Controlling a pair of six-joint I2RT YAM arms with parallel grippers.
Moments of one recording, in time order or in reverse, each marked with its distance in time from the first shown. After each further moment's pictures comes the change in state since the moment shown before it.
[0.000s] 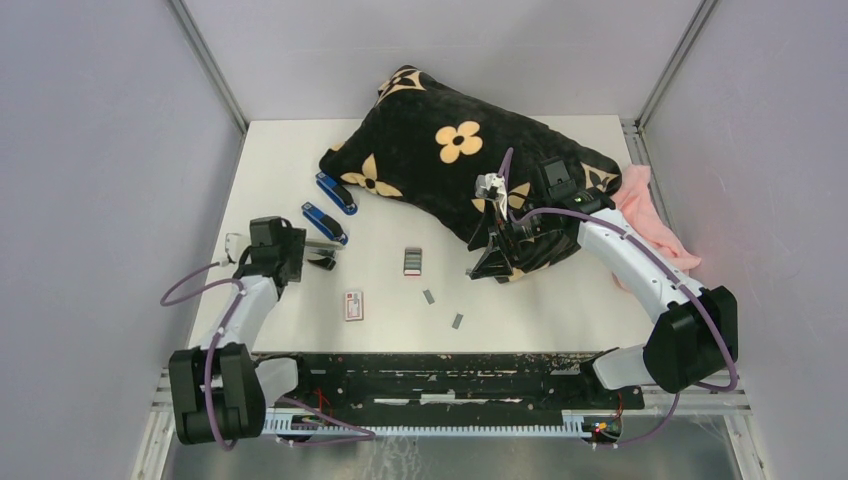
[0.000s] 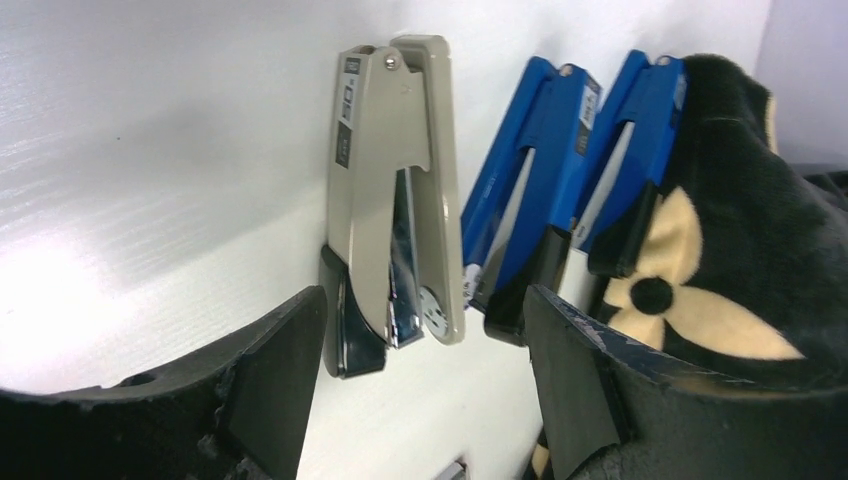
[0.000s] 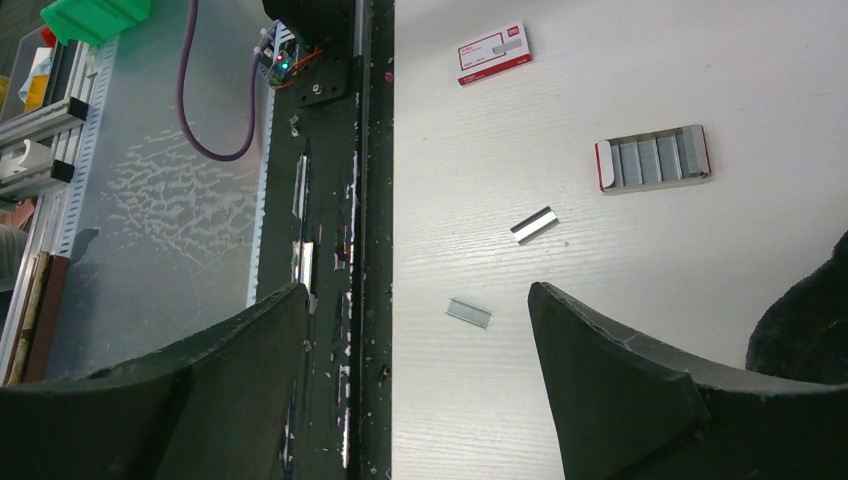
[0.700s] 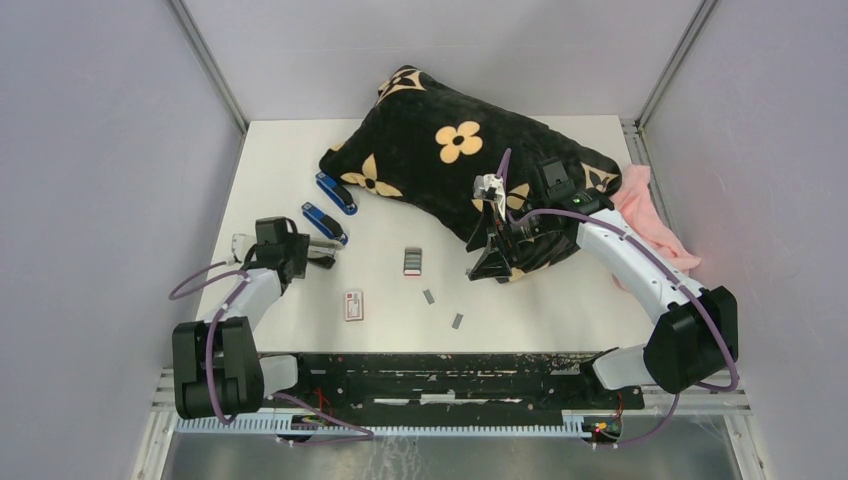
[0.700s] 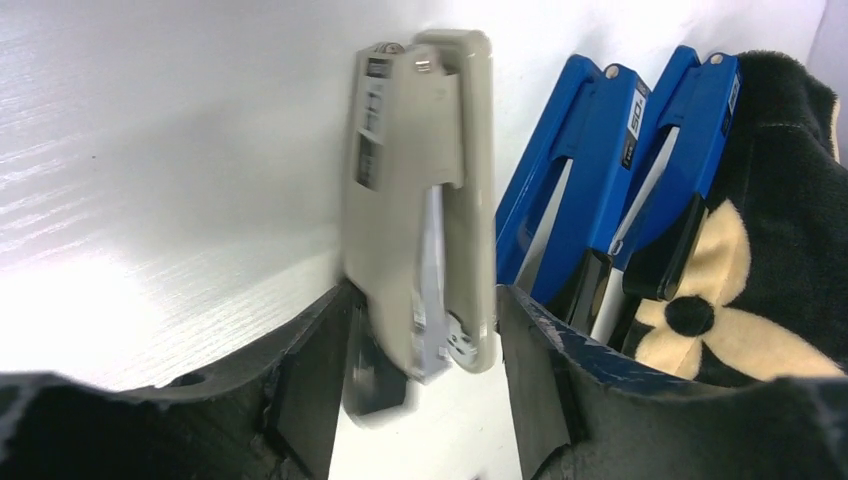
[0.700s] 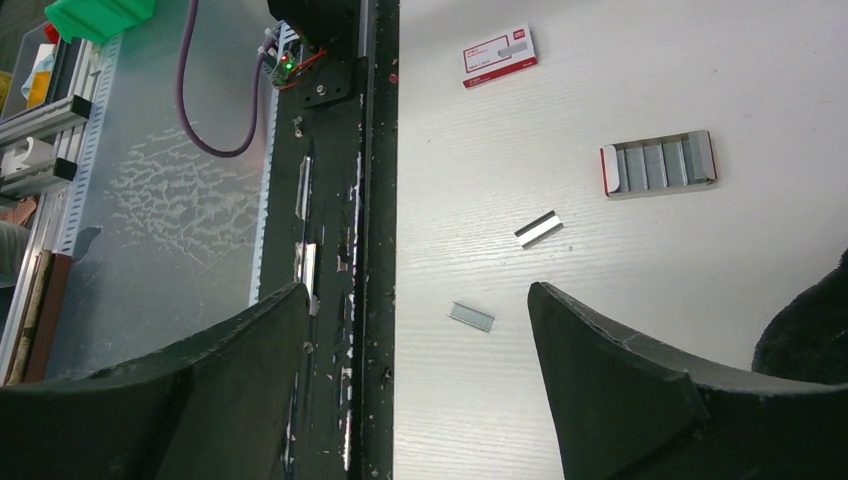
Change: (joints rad) left arm -0.005 0.089 -0.016 0.093 0.019 0.002; right arm 0.013 -0.002 0.000 0.008 0.000 0.009
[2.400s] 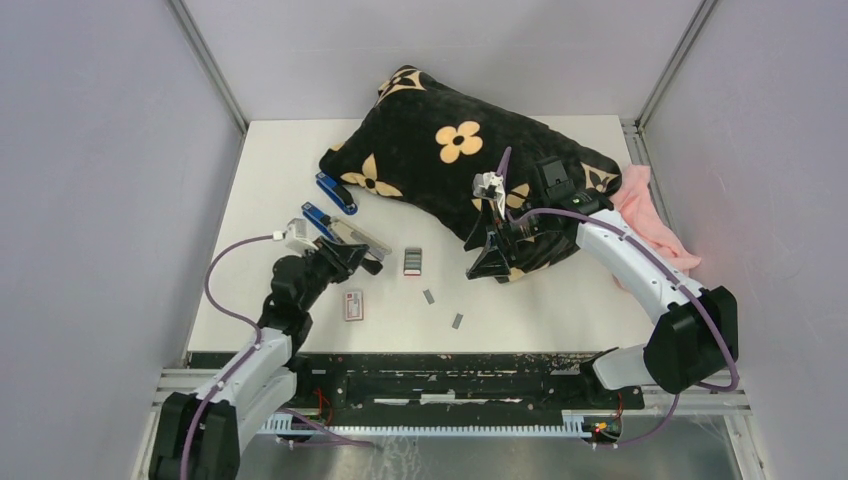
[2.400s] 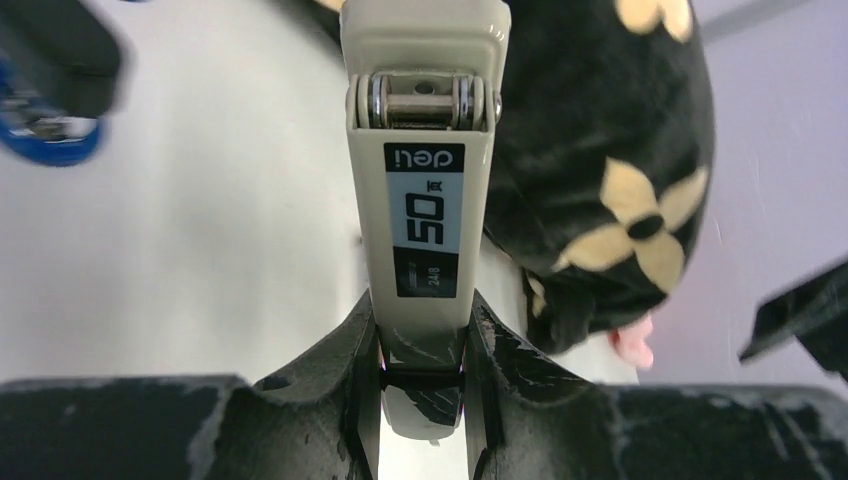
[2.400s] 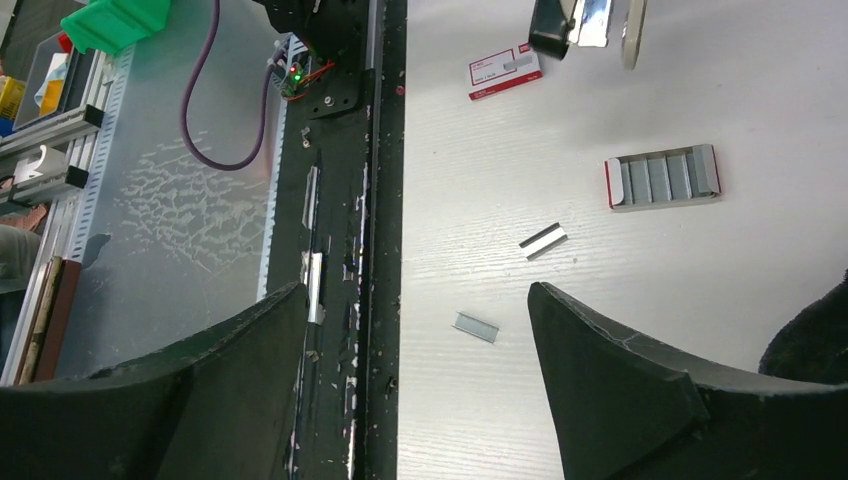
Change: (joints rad) left arm -0.370 -0.427 -0.365 0.603 0.386 0.471; right arm 0.006 0.000 0.000 0.031 -0.018 0.031
